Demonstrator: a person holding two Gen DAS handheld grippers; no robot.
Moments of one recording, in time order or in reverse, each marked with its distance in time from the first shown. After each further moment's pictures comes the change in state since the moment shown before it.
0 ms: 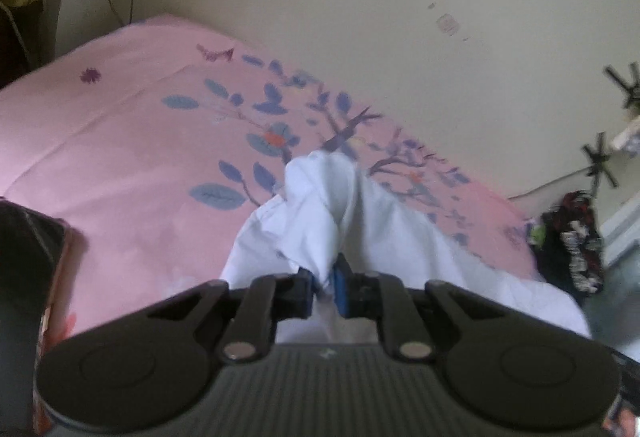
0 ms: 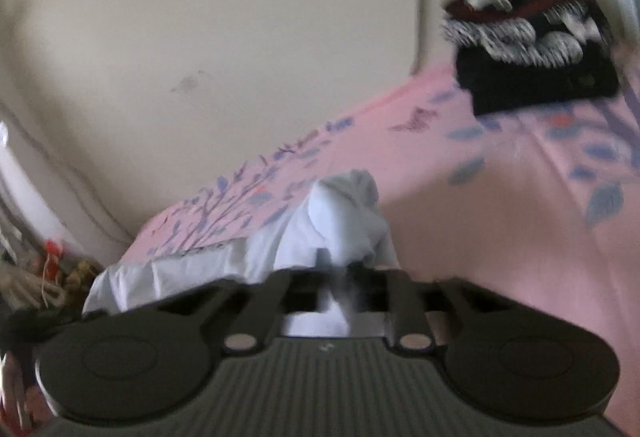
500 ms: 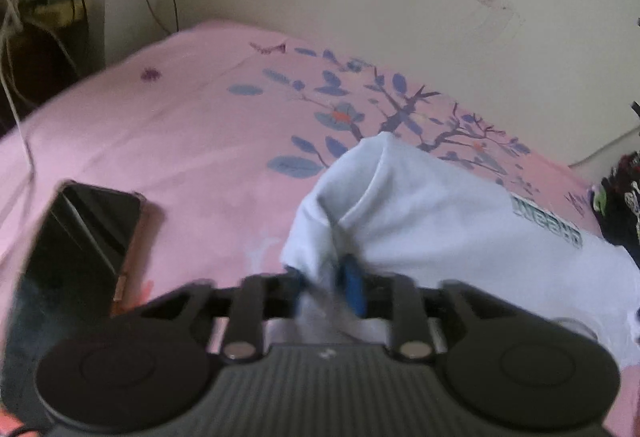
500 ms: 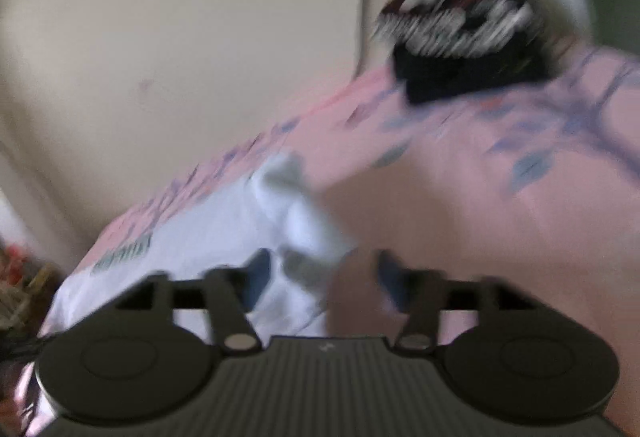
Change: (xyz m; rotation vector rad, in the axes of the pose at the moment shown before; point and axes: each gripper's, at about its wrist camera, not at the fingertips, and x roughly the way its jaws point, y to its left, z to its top) left arm -0.004 0.010 -0.026 0.090 0.002 0.227; right arm -0.032 -0.026 -0.024 -0.065 -0.121 -0.194
